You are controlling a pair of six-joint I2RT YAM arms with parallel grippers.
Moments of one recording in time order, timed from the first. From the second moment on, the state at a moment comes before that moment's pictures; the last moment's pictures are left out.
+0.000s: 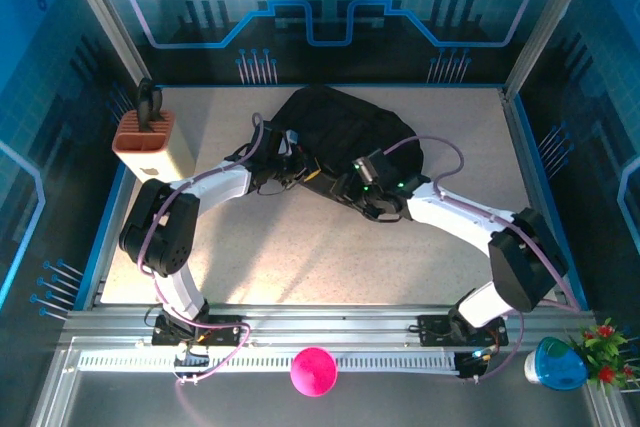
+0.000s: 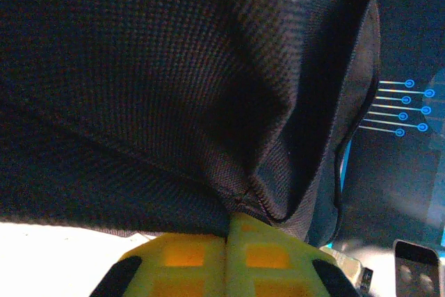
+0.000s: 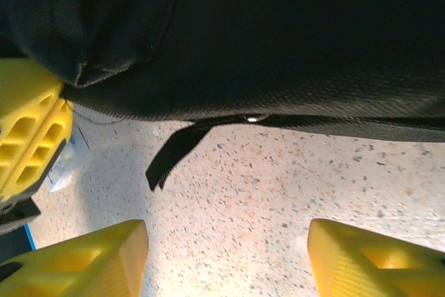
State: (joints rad) left arm -0.38 1.75 1.08 -0.06 0.51 -0.98; right arm 0.66 1.54 1.01 -0.39 -0.07 1.17
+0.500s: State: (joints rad) left arm -0.38 1.75 1.08 -0.05 0.53 -0.98; right arm 0.66 1.66 1.11 -0.38 -0.02 1.23
